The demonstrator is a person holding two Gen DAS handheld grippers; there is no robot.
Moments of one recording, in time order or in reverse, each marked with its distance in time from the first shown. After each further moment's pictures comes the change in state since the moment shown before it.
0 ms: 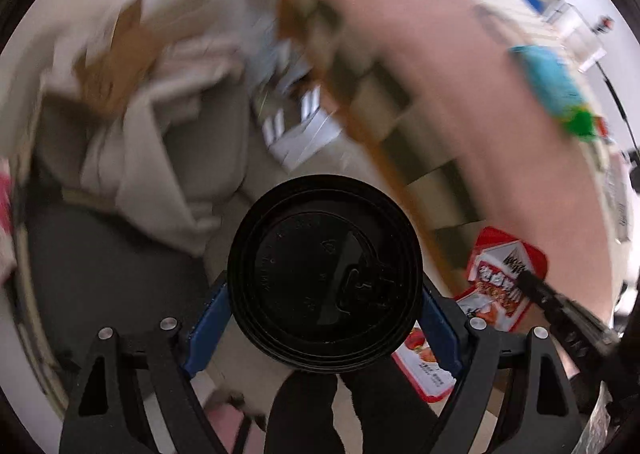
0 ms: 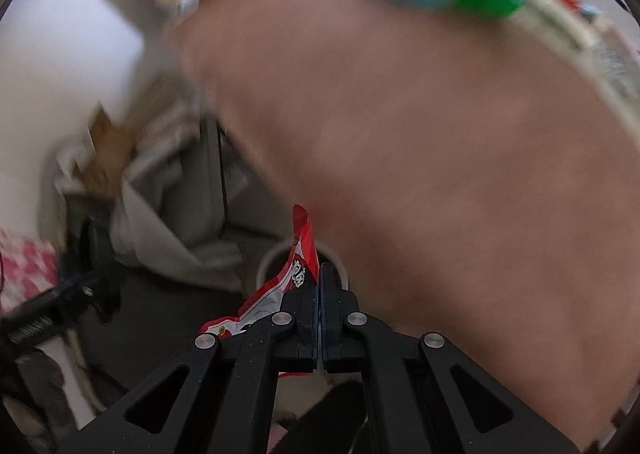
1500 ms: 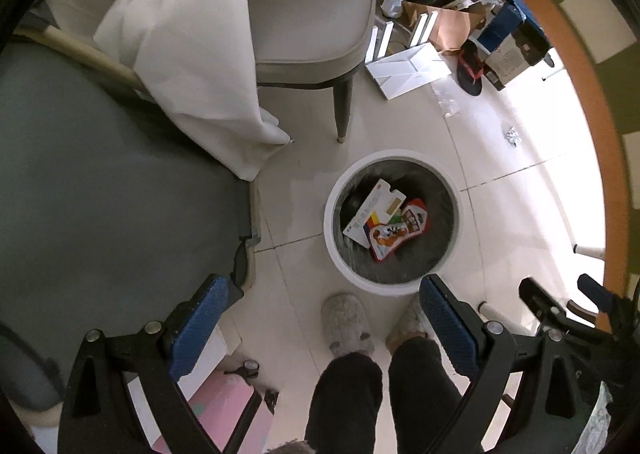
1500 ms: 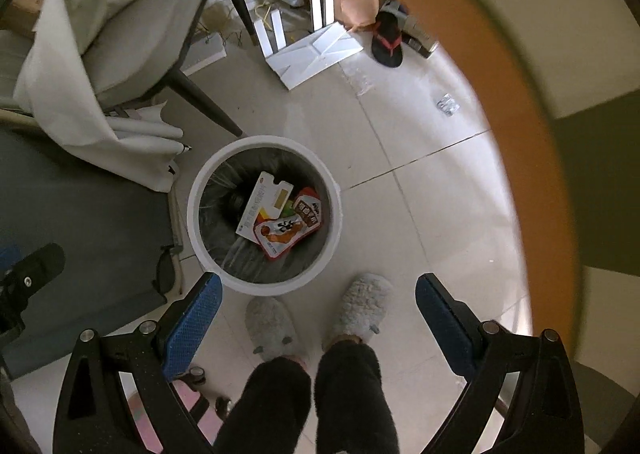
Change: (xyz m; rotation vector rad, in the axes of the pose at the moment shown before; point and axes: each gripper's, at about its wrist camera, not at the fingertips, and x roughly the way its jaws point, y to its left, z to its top) left arm 0.173 0.115 -0.071 -0.187 0.125 0.177; right arm 0.229 0.062 -0.057 -0.308 0.228 -0.211
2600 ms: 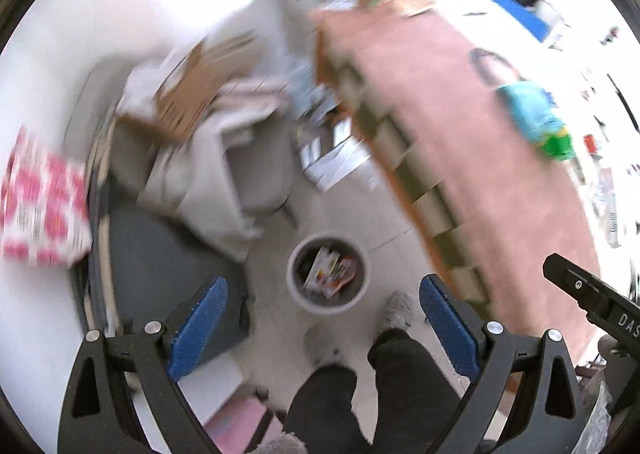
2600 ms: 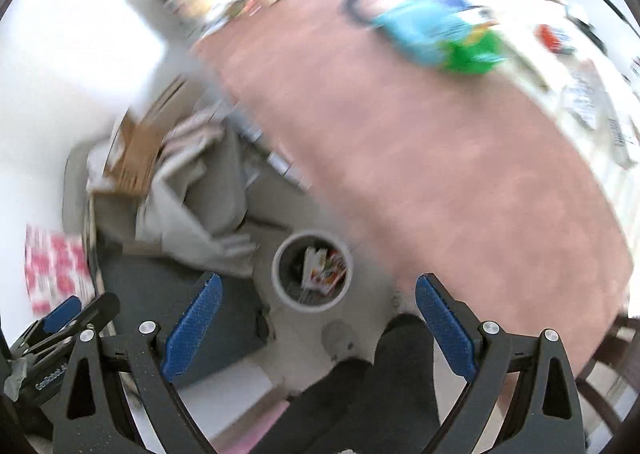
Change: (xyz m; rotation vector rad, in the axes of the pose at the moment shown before) left arm -0.332 -0.100 -0.015 0.197 -0.286 -0.070; right arm -0.362 -0.151 -0.035 0.367 -0.247 0.207
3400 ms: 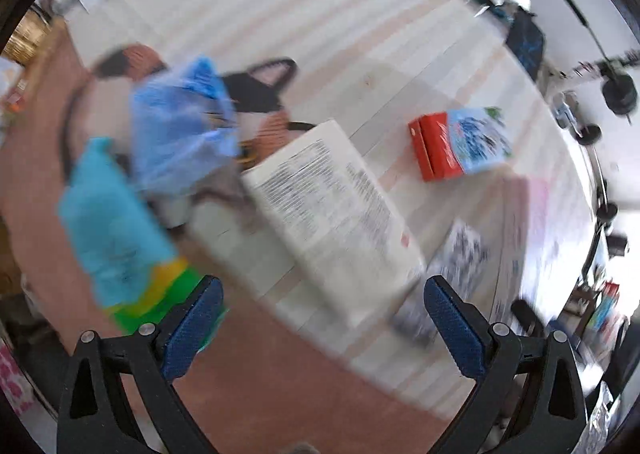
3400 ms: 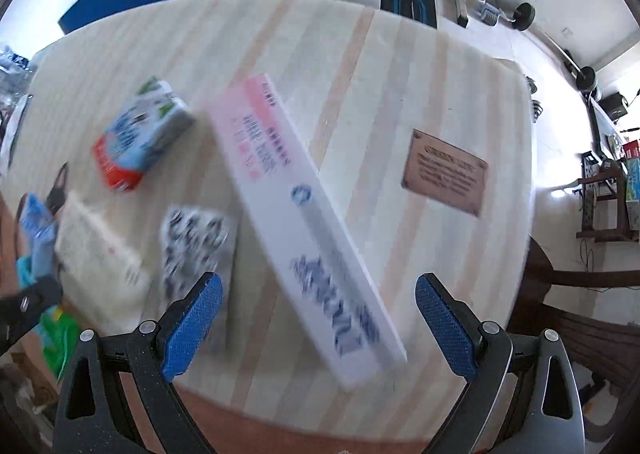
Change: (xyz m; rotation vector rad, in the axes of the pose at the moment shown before) left arm 0.180 -0.511 0.221 0.260 0.350 -0.167; right arm 0.027 -0.489 0.208 0.493 0.059 -0.352
